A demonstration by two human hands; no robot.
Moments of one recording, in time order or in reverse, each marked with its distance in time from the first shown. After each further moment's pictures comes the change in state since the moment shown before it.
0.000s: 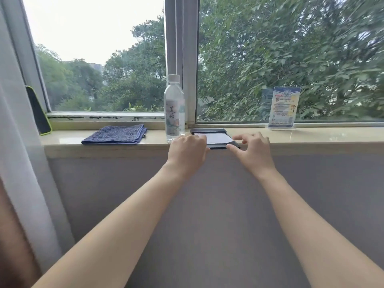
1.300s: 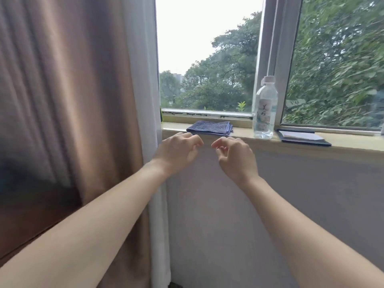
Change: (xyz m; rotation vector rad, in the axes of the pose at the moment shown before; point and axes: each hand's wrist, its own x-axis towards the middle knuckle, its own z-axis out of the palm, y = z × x) left_hand -0.156 -0.160 -0.104 0.075 -0.067 -0.258; right_hand -0.108 -0.197 0.083 0.262 -0.219 -0.395
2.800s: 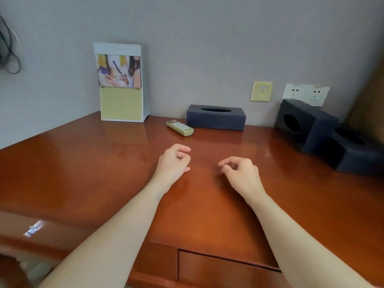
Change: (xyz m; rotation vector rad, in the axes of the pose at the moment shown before) left_hand -0.590 -0.372 -0.274 -0.110 0.727 -1.532; right_hand -0.261 -0.615 0.343 0.875 -1.094 -0.502
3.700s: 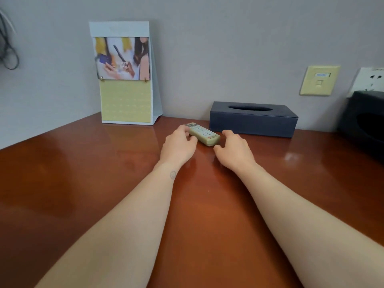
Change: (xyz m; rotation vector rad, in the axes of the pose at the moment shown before) left_hand 0.177 -0.042 -0.008 0.395 0.133 0.001; right_hand 0.183 -0.029 0.110 -0.277 -0.099 -0.047
